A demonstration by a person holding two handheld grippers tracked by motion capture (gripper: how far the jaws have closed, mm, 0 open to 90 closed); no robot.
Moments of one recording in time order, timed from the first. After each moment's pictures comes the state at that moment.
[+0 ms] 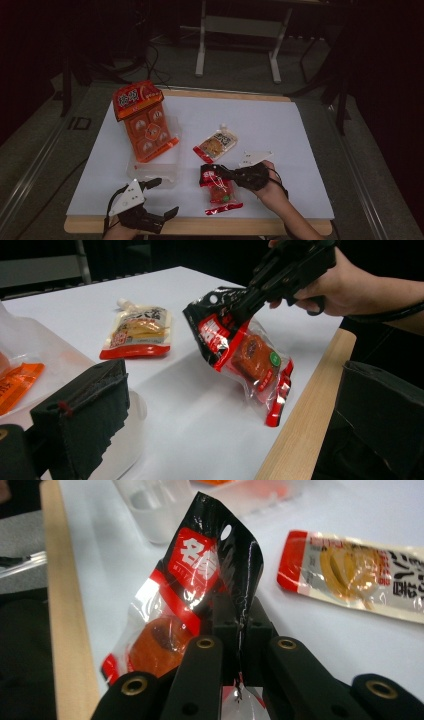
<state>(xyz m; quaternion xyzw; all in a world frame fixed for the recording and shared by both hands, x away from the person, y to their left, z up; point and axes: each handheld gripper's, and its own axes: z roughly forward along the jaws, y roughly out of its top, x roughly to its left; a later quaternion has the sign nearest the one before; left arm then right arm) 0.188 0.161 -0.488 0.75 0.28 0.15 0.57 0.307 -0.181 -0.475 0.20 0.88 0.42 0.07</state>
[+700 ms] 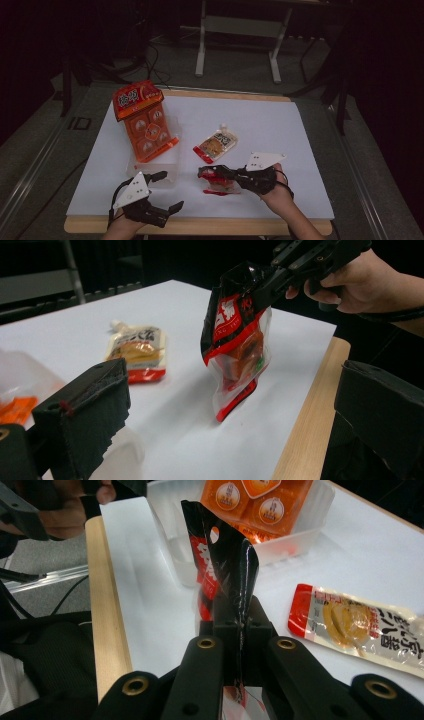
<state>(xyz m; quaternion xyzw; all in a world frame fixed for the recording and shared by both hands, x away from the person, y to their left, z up) 0.202 0.149 -0.470 0.76 0.25 0.16 0.58 0.282 -0.184 -0.435 0.16 0.86 0.47 0.08</state>
